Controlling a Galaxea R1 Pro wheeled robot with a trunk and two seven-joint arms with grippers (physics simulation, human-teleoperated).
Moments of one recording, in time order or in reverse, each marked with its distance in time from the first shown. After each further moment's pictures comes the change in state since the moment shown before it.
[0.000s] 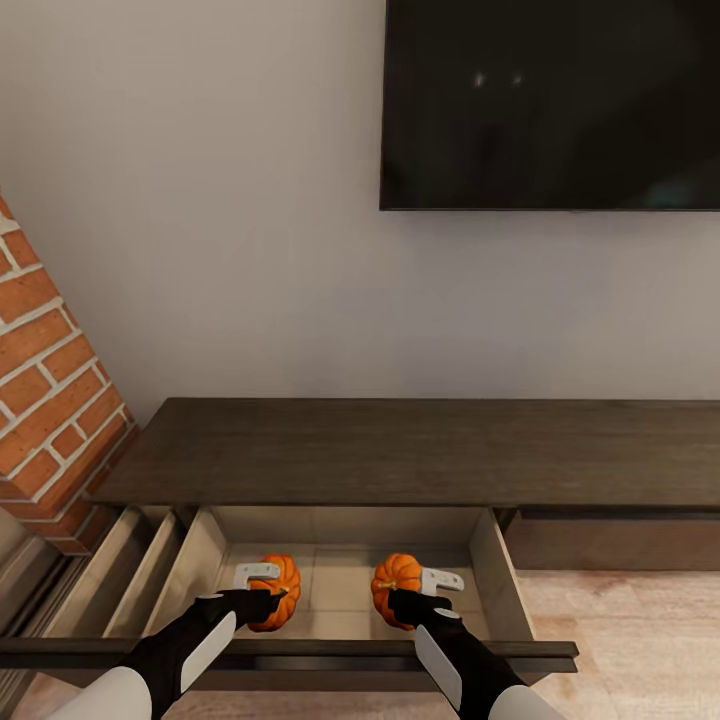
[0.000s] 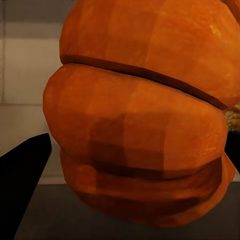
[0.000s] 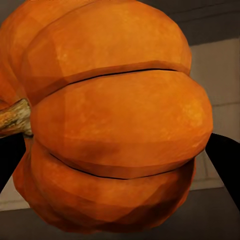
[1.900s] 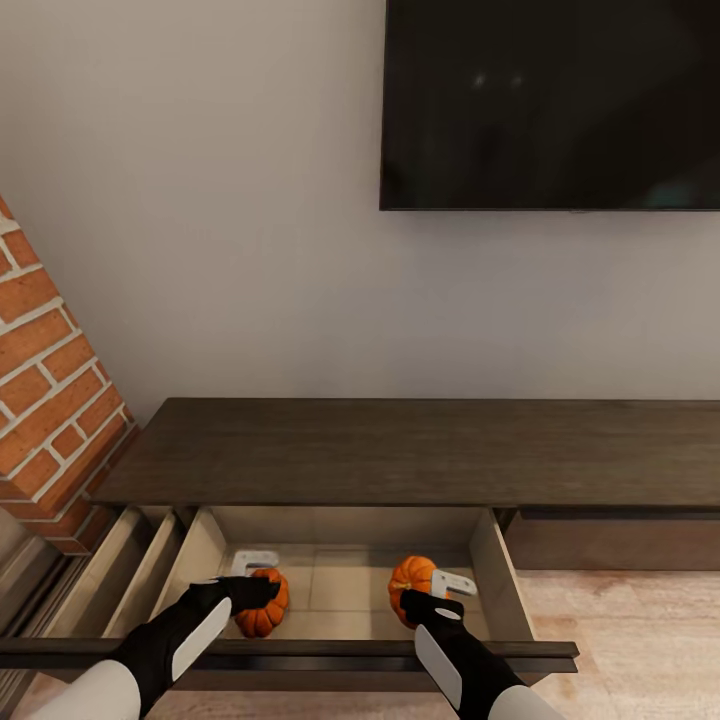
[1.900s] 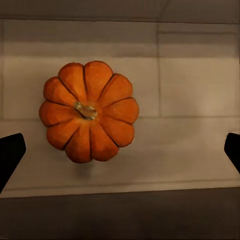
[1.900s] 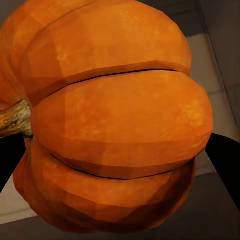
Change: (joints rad) left arm 0.001 0.042 0.004 -0.104 0.018 0.065 -0.013; right arm 0.000 0.002 -0.006 0.002 -0.016 -0.020 -0.146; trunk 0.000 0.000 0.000
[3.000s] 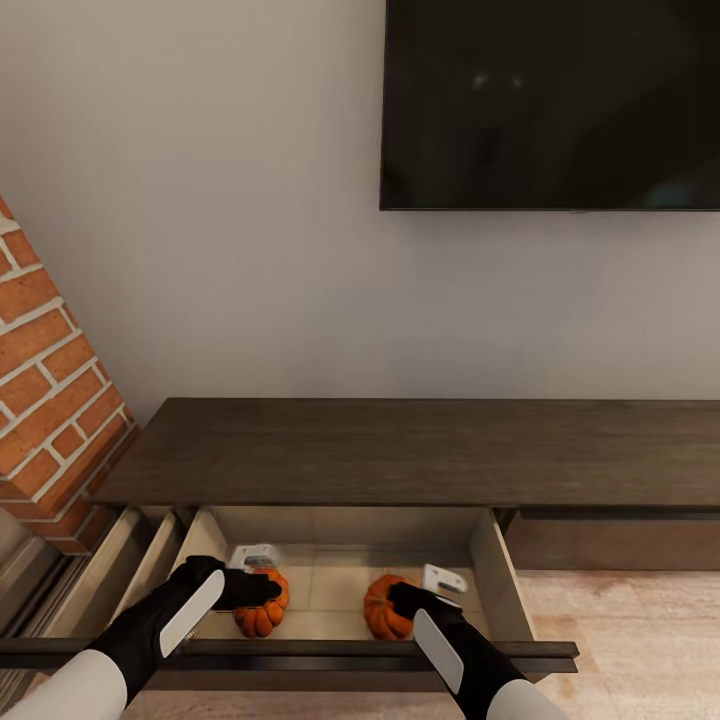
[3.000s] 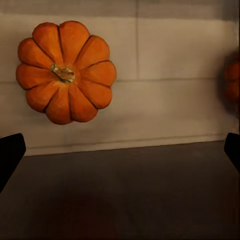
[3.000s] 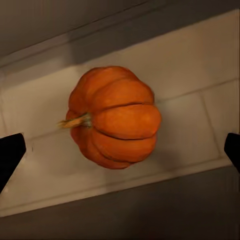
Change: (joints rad) left arm 0.000 0.047 0.059 -0.170 0.063 0.339 -0.010; right arm 0.000 -0.002 -0.001 -0.068 -0.140 0.085 0.073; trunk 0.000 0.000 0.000
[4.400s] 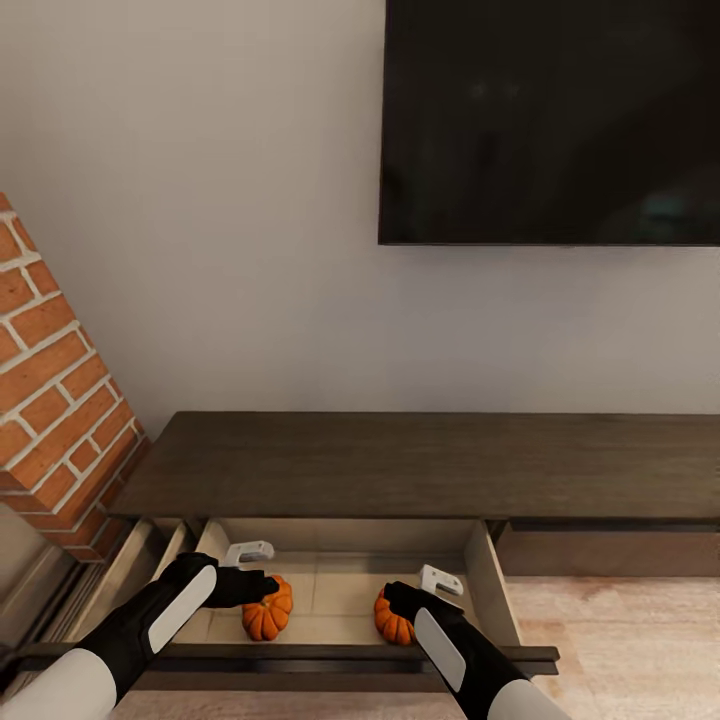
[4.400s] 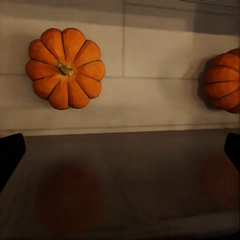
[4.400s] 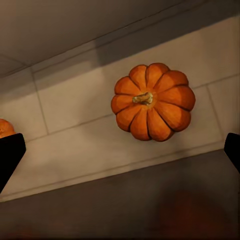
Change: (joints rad) left arm 0.000 0.032 -0.002 -0.025 0.086 0.016 0.002; right arm 0.000 -0.003 -0.002 0.002 -0.047 0.004 0.045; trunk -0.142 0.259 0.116
